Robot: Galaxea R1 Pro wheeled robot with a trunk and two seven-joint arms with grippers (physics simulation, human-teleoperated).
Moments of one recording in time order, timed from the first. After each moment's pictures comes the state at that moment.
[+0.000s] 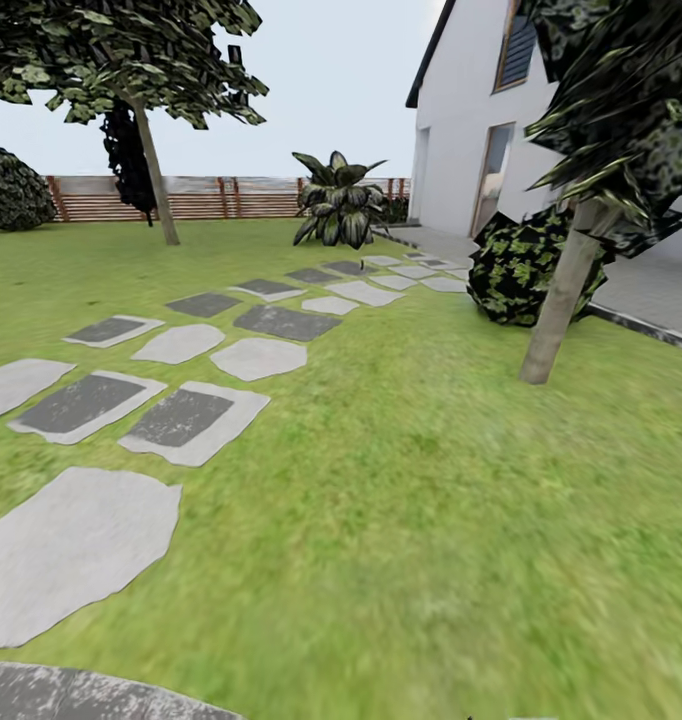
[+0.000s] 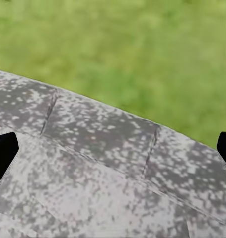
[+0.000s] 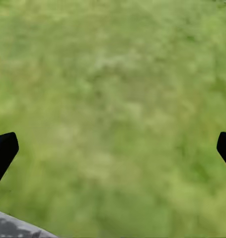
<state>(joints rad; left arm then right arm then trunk) -0.20 0.05 0.17 -0.33 -0.01 -0.33 0.03 -0.14 -0.05 -0.03 -0.43 0.01 -0.41 0.00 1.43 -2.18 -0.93</state>
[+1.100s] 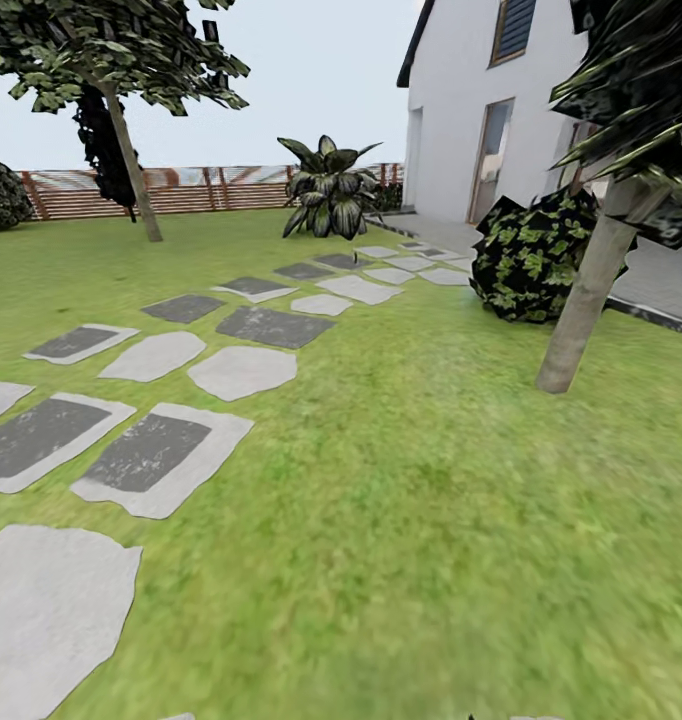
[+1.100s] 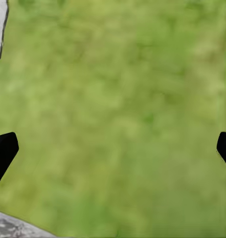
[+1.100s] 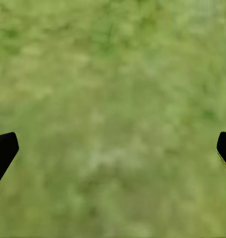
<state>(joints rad) -0.20 0.05 0.16 -0.33 -0.01 -0.33 0.03 -0.14 -0.05 -0.03 -0.43 0.01 -0.41 0.00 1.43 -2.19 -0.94</state>
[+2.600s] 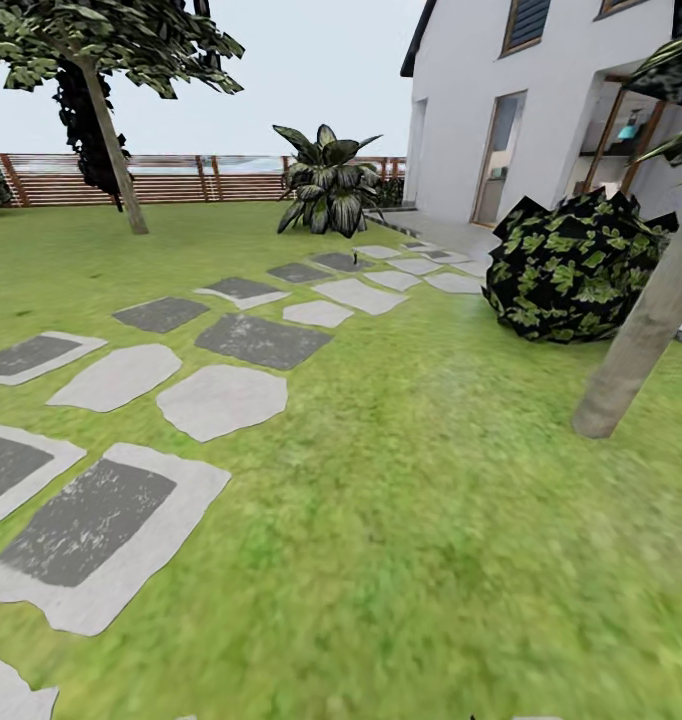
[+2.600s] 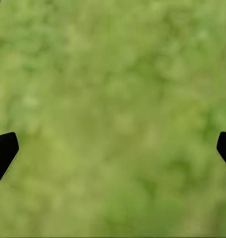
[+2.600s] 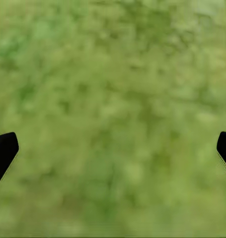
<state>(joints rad) -0.20 0.04 0.15 -0.33 -0.04 -0.33 0.03 -0.14 -0.05 -0.04 -0.43 0.01 -0.41 0.00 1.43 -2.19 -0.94</state>
